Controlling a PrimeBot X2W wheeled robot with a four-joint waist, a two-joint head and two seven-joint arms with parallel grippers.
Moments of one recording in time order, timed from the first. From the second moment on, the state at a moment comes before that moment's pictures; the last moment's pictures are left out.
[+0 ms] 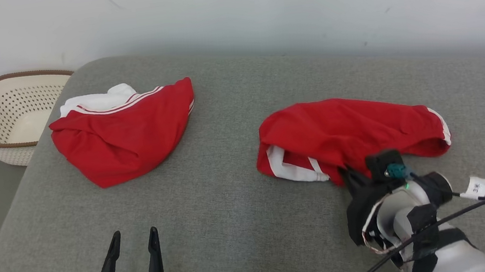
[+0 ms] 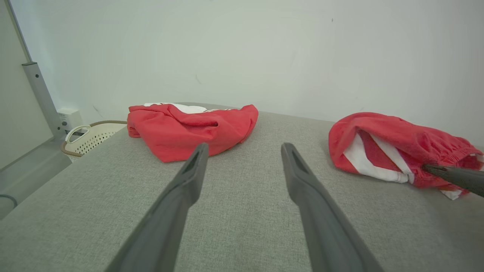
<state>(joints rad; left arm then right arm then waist) -0.13 0.05 -0.10 0.09 -0.15 0.02 -0.26 -0.74 -0.11 0.57 1.14 0.27 0.13 -0.26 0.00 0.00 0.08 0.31</state>
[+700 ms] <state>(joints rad) -0.10 0.05 -0.10 0.10 -0.16 0.03 -0.26 -0.66 -0.30 0.64 0.73 0.33 0.13 -0.23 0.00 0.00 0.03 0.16</state>
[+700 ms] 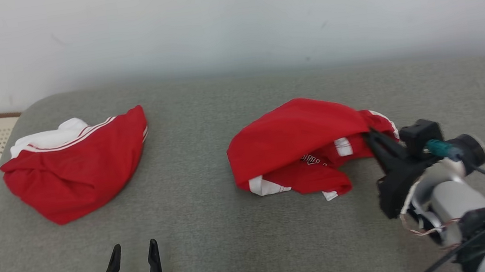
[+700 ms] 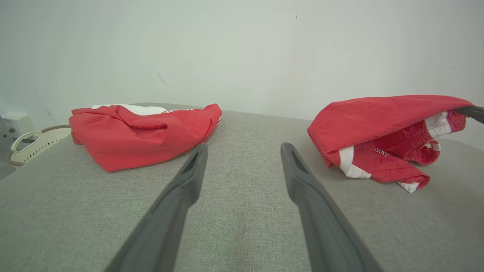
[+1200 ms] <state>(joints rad) -0.09 0.05 -0.11 0.10 -0.18 0.04 -0.26 -0.32 -0.52 0.52 0.24 0.38 0.13 0.05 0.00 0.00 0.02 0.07</state>
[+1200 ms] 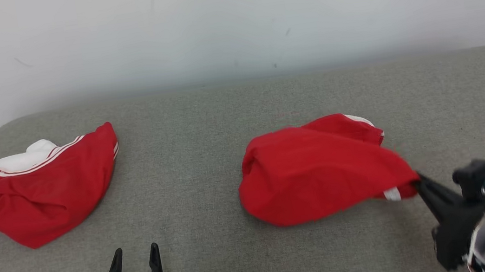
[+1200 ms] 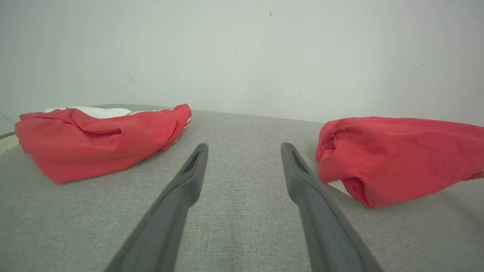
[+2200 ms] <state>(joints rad) -0.09 0.05 -0.10 0.10 -0.17 0.03 -0.26 -0.11 -0.51 0.44 0.07 0.54 0.13 0.01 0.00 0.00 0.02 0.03</state>
